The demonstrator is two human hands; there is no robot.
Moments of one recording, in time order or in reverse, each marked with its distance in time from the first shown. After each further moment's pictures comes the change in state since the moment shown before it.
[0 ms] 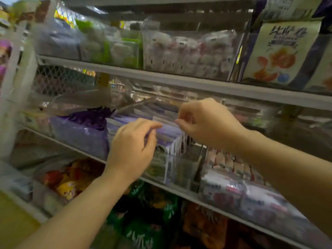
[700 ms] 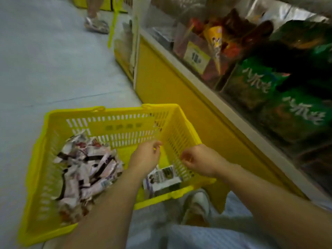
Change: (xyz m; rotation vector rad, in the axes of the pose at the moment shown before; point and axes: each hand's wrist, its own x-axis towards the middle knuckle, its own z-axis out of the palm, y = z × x) left_hand -0.437 -0.134 -0.112 0.281 -0.486 -1.236; right_hand -0.218 -0.268 0.344 0.469 -1.031 -0.271
